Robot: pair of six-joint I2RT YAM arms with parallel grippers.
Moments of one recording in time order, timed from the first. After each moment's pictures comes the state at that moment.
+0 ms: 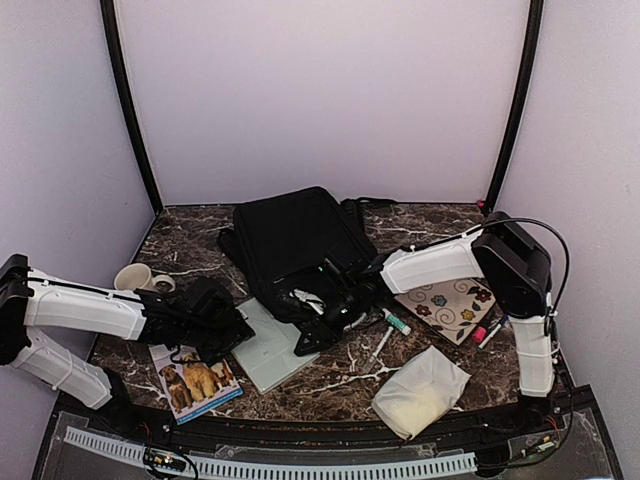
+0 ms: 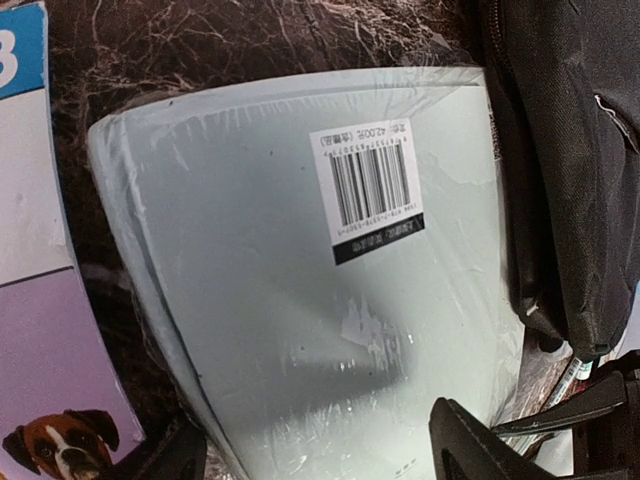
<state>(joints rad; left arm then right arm) -0.86 1.33 0.55 -0.25 -0.11 -1.36 0.94 2.11 1.38 -0.35 -0.74 -0.07</state>
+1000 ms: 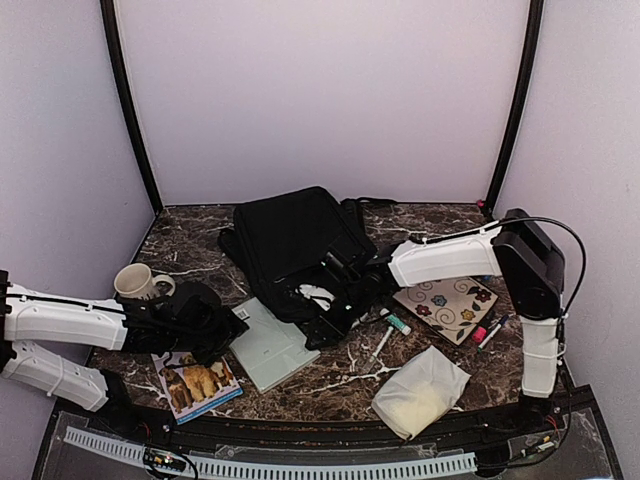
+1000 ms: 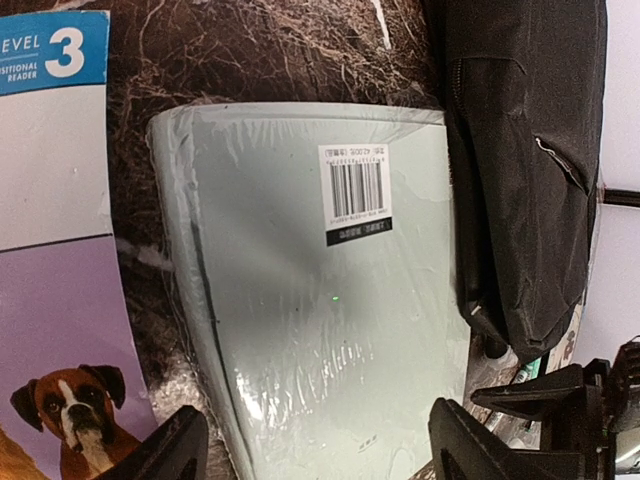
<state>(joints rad) -0.90 1.18 0.49 -0.22 -0.20 -1.49 0.95 2.02 1.39 -0.49 -0.52 -0.07</state>
